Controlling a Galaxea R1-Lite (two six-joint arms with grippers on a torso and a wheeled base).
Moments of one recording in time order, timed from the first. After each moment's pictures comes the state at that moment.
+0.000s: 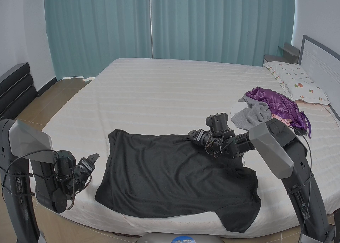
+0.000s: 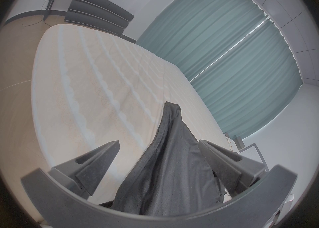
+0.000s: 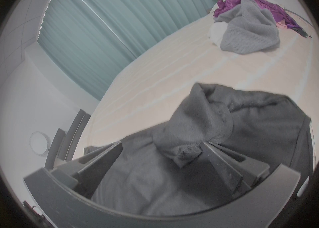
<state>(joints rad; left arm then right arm) -0.08 2.31 -0.30 -1.55 0.07 -0.93 0.41 2.74 -1.82 -0.35 -0.06 0.75</state>
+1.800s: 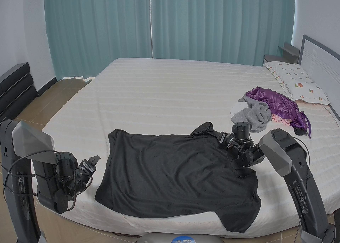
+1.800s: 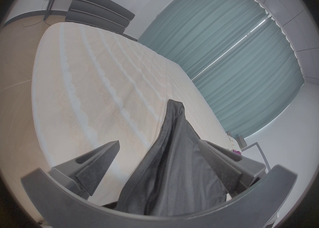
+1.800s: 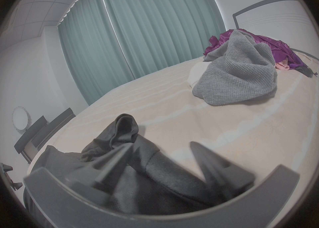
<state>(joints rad) -0.08 2.33 -0.31 -1.55 0.07 -0.93 0.22 2.90 -1.79 -0.77 -0.09 0.40</state>
